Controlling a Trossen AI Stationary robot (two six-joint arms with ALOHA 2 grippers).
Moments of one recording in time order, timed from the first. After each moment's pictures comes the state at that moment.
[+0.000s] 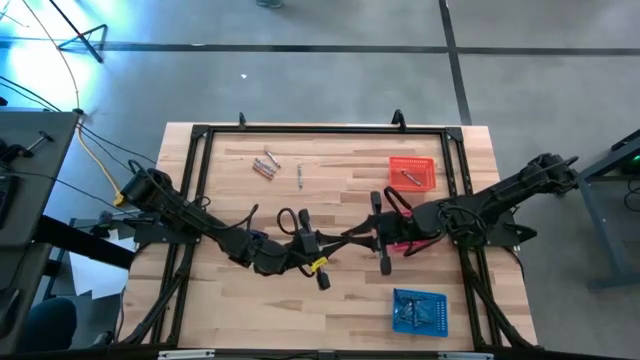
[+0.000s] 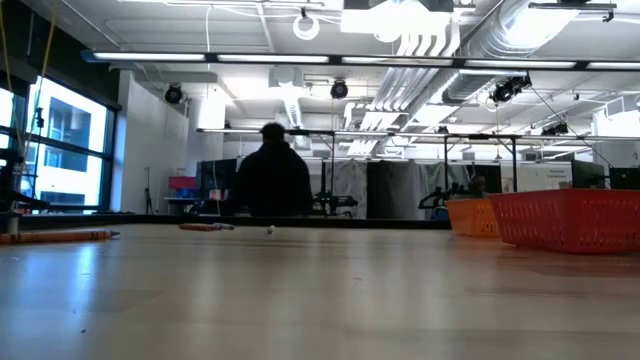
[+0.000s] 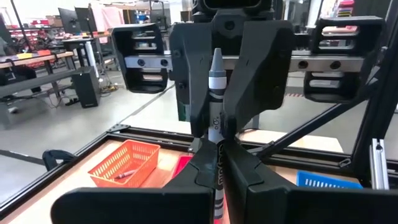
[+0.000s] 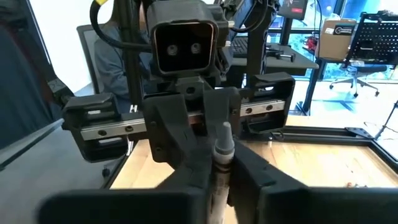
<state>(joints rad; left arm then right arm) -0.47 1.71 1.20 0.48 -0.79 0.00 0.39 1.26 0.93 0.24 0.28 0.02</state>
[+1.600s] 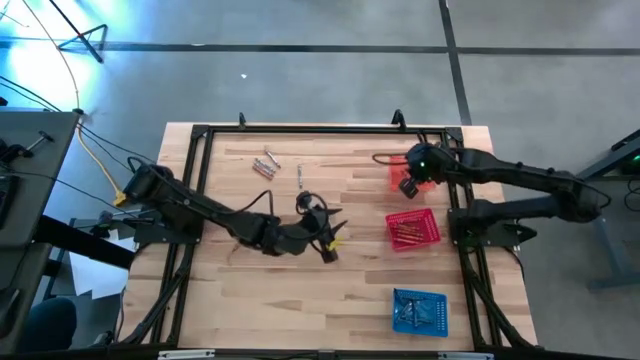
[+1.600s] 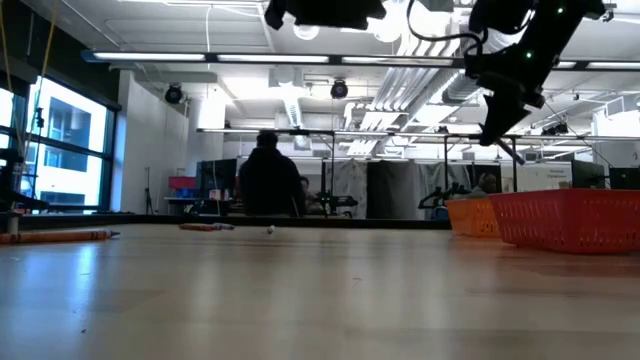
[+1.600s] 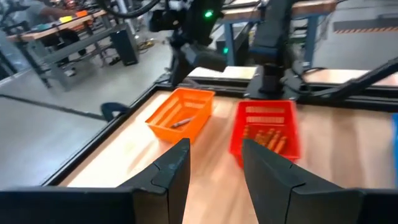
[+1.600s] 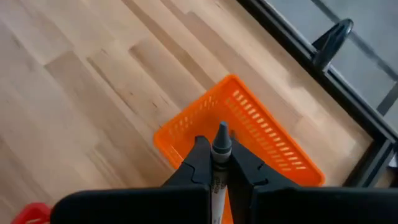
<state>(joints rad) -0.33 1.71 1.20 0.16 -0.81 -0.08 -0.35 0.99 0.80 -0.84 0.34 0.26</state>
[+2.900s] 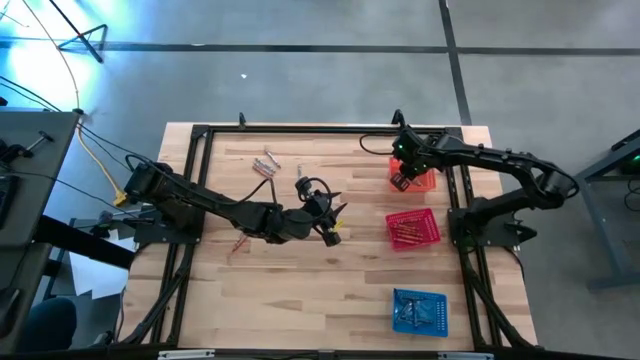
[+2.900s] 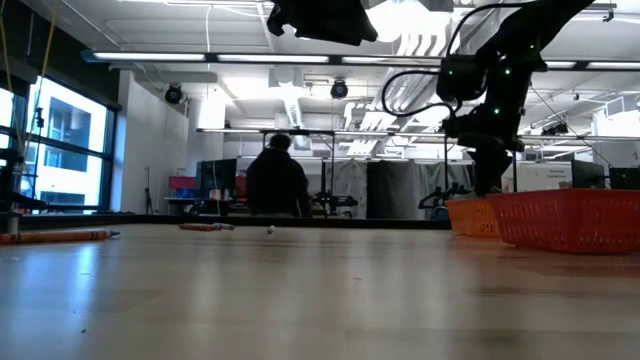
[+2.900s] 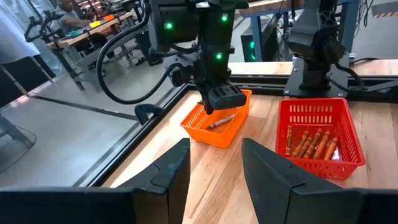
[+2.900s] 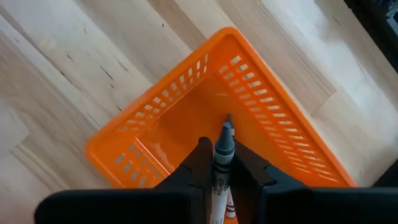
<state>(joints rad) -0.26 1.70 1.20 0.15 -0.83 0.01 -0.62 1.32 0.80 -0.73 0.15 0.09</state>
